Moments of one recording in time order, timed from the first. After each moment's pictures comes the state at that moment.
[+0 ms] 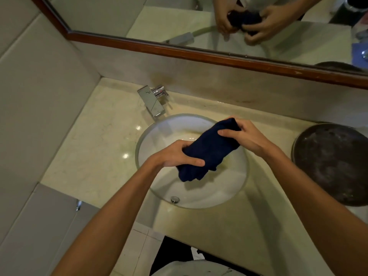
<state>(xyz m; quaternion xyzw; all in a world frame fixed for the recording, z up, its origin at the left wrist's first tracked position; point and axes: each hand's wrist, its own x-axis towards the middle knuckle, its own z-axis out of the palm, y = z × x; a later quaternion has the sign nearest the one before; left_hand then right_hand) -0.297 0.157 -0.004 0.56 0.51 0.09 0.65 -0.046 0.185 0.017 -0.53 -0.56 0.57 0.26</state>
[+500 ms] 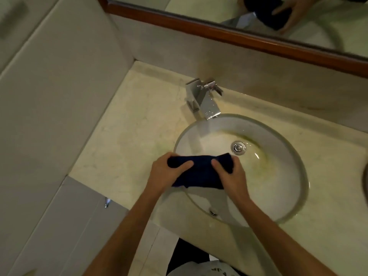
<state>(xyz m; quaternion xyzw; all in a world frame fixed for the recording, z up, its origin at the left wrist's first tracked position) -0.459 0.113 -0.069 0.43 0.75 0.20 0.45 -0.243 0.118 -0.087 -0.68 -0.40 0.54 0.30</state>
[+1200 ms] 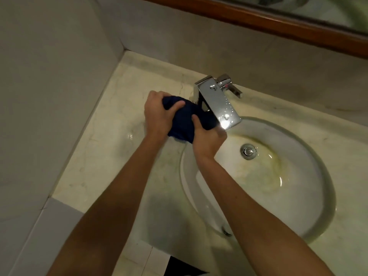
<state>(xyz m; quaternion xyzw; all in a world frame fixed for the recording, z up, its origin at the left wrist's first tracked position) -0.514 0.308 -0.119 0.55 0.74 0.33 0.20 -0.386 0.262 -0.138 -0.74 -0.25 0.40 0.48</state>
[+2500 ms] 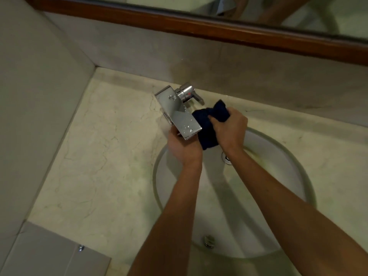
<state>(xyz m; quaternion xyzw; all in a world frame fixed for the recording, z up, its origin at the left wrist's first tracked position) -0.334 0.269 -0.136 0.18 0.77 0.51 0.34 -0.235 0.309 -0.128 -0.75 -0.46 0.32 0.35</state>
